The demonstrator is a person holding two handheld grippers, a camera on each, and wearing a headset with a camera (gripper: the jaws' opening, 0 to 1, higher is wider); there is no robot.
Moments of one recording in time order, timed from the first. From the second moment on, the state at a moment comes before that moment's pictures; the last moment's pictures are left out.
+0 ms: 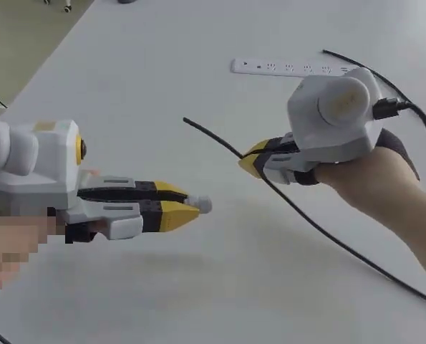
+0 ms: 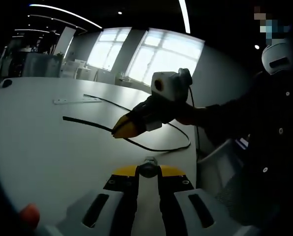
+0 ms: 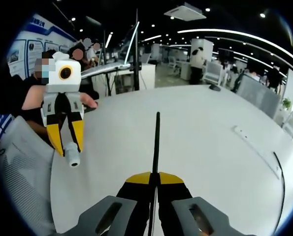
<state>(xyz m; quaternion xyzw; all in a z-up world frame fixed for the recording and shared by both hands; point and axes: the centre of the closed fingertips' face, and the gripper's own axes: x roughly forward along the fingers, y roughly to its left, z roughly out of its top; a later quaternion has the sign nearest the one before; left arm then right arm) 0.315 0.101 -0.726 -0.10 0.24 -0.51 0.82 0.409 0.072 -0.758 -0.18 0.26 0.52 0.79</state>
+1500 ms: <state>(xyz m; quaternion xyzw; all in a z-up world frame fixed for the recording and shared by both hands) 0.317 0.105 -0.765 -0.11 0.26 -0.50 0.82 0.424 0.108 -0.823 -0.17 0.32 0.50 0.79</state>
